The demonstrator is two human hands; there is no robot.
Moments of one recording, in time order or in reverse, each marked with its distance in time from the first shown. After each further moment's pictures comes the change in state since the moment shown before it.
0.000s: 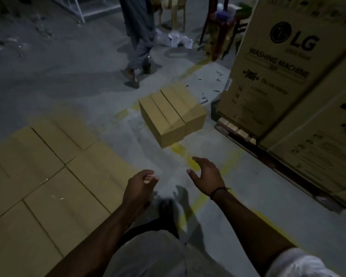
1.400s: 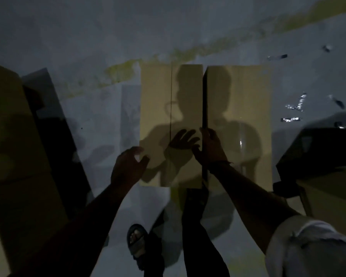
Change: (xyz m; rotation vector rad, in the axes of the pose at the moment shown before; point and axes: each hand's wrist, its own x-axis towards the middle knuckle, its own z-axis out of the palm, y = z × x) left_hand 0.833 -0.102 0.163 0.131 0.138 -0.666; right_hand 0.920 0.225 0.274 -0.077 -0.653 -0.067
